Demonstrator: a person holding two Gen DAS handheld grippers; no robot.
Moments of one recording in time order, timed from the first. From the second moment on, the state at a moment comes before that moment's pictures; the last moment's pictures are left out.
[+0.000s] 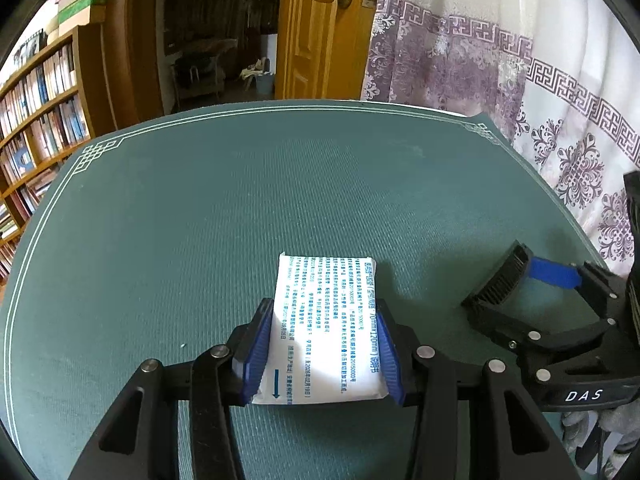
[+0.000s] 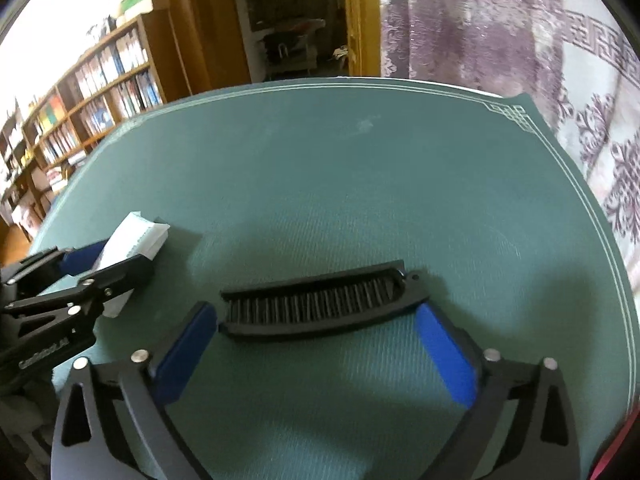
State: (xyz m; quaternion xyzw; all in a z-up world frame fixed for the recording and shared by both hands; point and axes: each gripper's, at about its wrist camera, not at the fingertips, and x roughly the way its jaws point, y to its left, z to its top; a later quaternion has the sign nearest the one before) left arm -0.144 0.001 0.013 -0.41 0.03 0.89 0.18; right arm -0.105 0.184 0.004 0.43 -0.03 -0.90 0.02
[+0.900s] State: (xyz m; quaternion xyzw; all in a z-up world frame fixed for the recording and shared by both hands) left arm -0.108 -0.005 0.010 -0.41 0.03 0.89 0.19; right arm -0.070 0.238 0.024 0.41 -0.15 -0.90 0.00
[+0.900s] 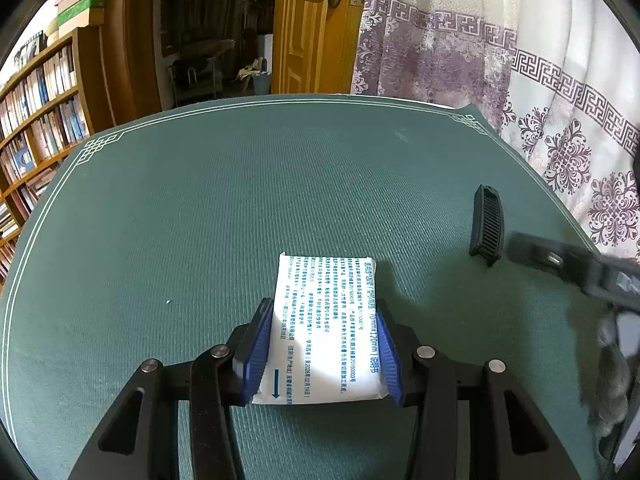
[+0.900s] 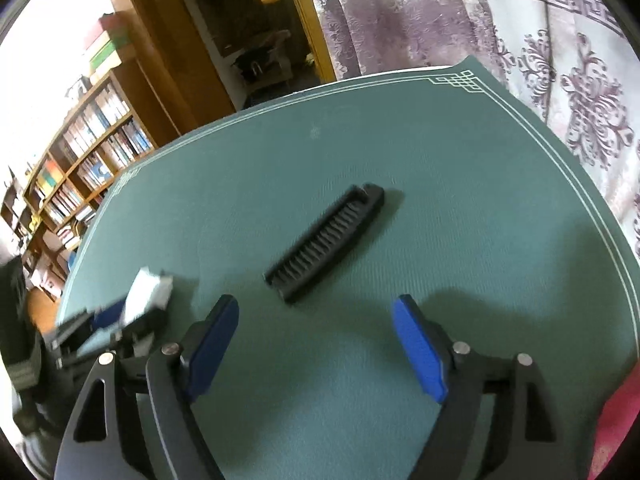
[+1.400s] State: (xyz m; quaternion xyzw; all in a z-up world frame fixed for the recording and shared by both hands) left arm -0.108 0.001 0.009 -0.41 0.04 0.89 0.18; right arm -0.112 0.204 0.008 0.42 -0.02 -0.91 -0.06
